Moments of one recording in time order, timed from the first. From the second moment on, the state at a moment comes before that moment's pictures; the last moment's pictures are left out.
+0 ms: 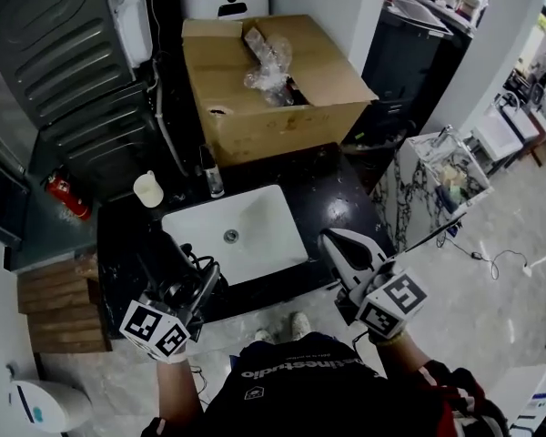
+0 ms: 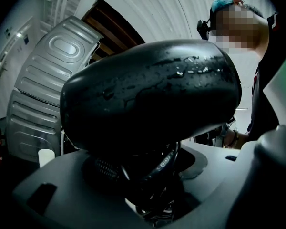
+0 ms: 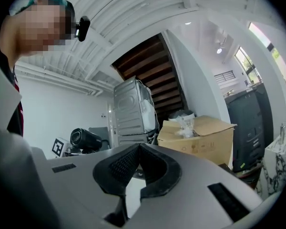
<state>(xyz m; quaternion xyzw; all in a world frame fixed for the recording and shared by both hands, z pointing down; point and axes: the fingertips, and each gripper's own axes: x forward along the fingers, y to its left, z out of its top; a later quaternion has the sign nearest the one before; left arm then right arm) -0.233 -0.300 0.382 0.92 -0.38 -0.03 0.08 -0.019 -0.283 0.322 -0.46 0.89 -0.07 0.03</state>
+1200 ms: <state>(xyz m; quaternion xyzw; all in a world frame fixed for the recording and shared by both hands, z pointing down) 0.166 -0.405 0.677 0.90 -0.08 0.43 0.03 0.221 -0.248 0.374 -0.66 0.74 -0.12 0.05</state>
